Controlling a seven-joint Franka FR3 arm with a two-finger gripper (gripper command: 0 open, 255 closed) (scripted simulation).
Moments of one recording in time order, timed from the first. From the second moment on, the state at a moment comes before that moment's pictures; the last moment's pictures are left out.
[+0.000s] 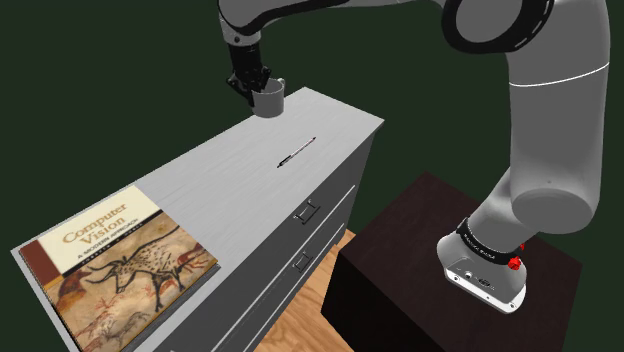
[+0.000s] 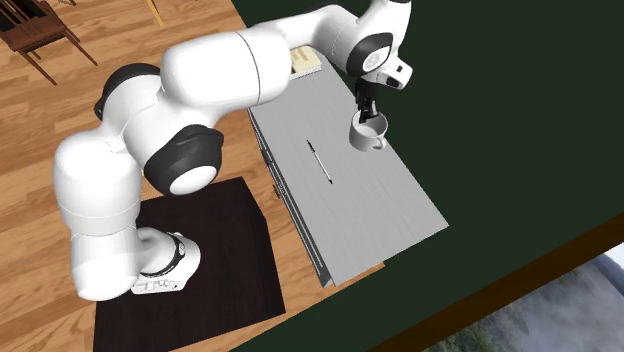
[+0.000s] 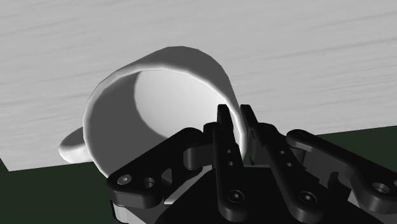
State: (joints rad) arm 0.14 0.57 0.24 -1.30 -0.17 1.82 0.41
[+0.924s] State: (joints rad) arm 0.15 0.56 0.24 -1.14 -0.16 1.65 0.40
